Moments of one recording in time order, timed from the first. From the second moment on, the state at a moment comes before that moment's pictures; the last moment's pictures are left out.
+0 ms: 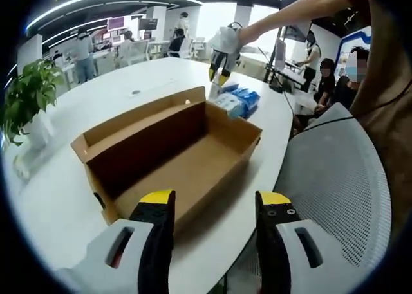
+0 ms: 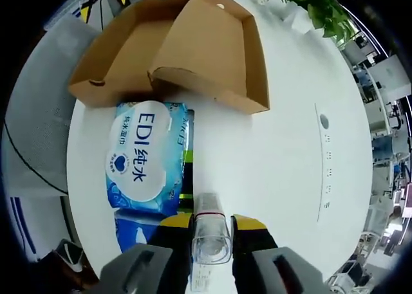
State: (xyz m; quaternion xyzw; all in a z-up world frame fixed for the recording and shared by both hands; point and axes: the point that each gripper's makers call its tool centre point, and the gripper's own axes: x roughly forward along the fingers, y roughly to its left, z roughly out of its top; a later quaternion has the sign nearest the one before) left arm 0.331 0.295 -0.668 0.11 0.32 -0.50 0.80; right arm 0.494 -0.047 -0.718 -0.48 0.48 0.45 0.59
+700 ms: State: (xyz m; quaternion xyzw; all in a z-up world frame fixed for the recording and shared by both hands) left arm 0.330 0.293 -0.670 0.11 0.32 -0.50 0.80; right arm 0.499 -0.051 -0.714 -0.48 0.47 0.44 0.59
